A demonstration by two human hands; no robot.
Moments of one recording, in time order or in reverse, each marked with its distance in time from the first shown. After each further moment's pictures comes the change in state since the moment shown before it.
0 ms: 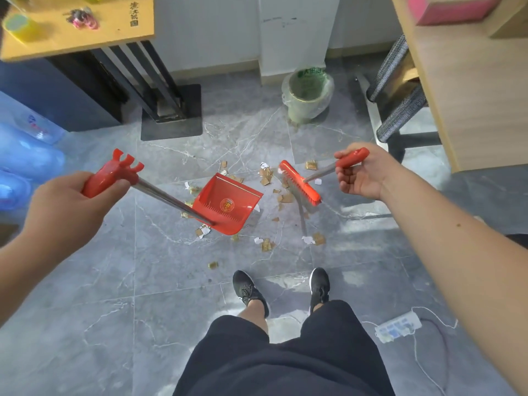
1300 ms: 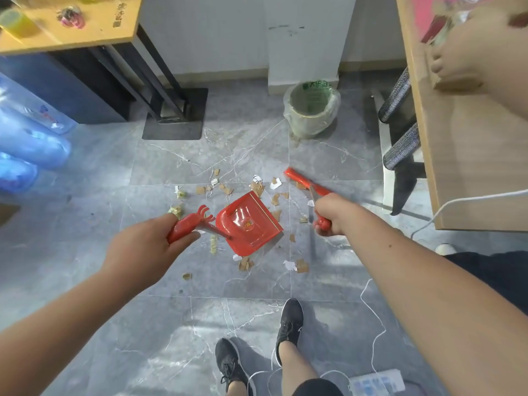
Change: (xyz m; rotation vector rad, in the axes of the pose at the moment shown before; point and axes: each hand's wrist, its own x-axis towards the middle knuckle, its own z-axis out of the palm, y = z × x) left_hand -0.036 0.144 0.223 0.468 -0.130 0.157; right_hand 0.168 0.005 -0.109 -0.498 0.103 0.211
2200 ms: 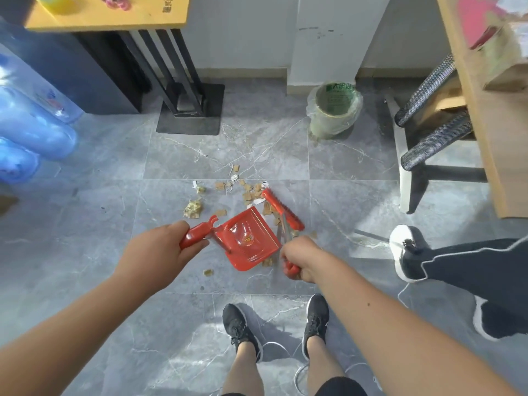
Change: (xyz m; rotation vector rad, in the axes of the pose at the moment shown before) left_hand -0.014 -0.207 0.019 -0.030 -0.025 0.102; right_hand -0.103 0.050 0.265 0.050 -0.105 0.044
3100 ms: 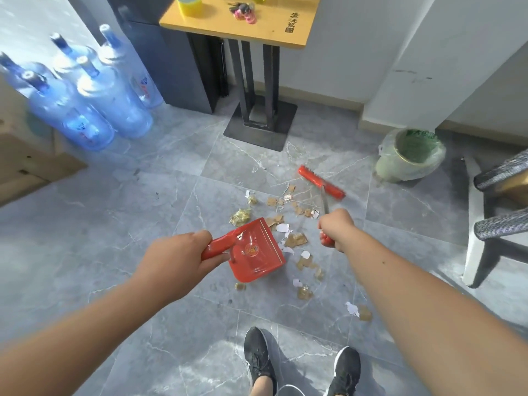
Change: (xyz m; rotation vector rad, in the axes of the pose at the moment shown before) left_hand -0.010 -0.160 0.008 0.029 0.138 -0.072; right_hand 0.094 -0.140 0.127 -0.245 0.260 -0.282
